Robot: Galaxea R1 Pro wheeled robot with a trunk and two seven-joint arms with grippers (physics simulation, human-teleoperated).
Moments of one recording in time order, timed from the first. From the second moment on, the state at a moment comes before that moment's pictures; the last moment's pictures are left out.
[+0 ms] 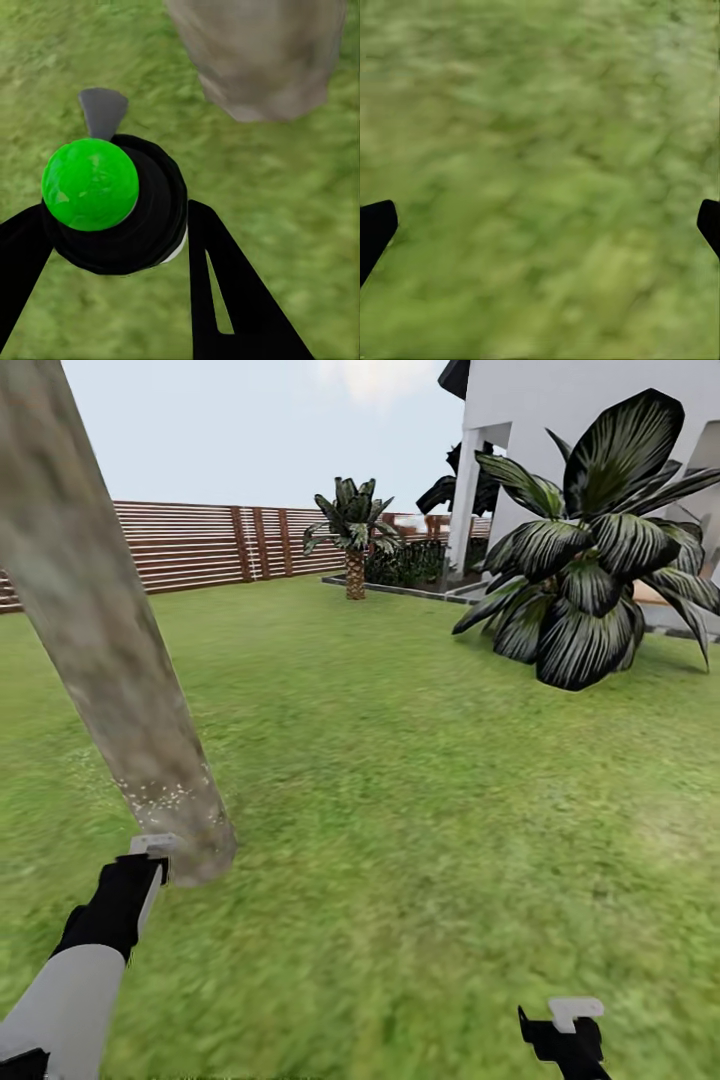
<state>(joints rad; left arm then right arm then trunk) -0.73 0.13 0.33 -0.78 -0.28 0.63 0.21 -0.41 -0.11 -0.47 -0.24 0.49 -0.36 -0.02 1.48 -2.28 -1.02</state>
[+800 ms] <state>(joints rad) -0.97 0.22 0.26 -0.78 -0.28 0.66 0.08 -0.42 -0.11 -0.47 -0.24 0.49 -0.36 -0.02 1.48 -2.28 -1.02</state>
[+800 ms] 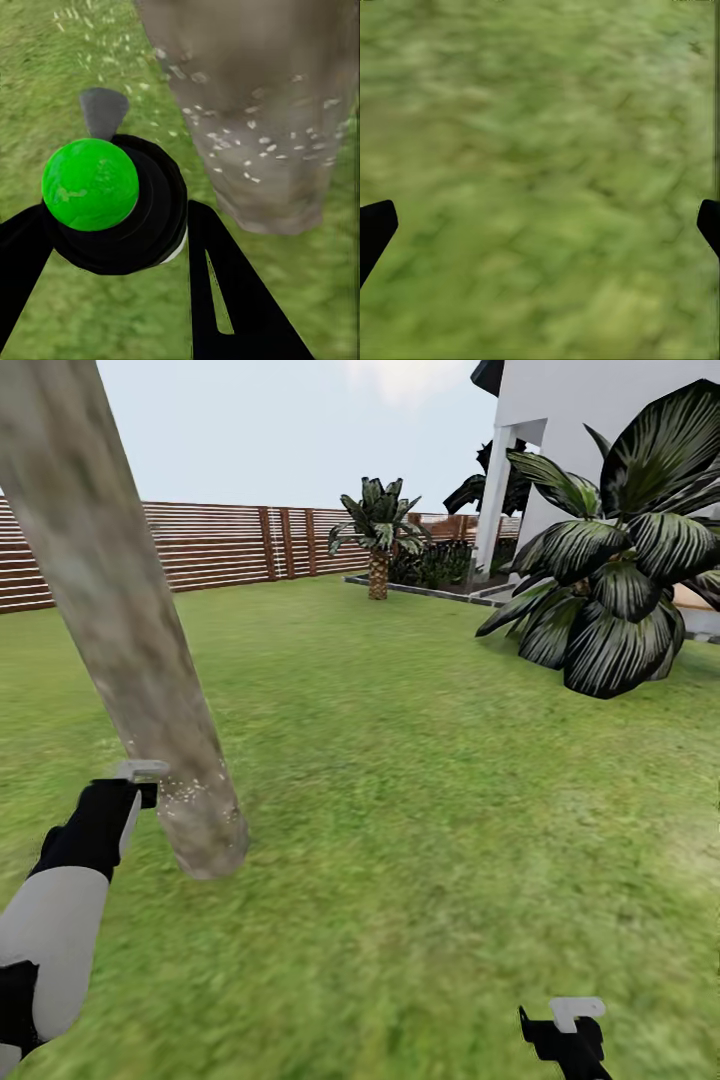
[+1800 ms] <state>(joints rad) -0.97 0.22 0.25 -0.78 -0.28 0.66 0.09 -0.41 -0.11 -0.47 -0.24 0.49 -0.36 -0.02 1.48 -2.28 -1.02</state>
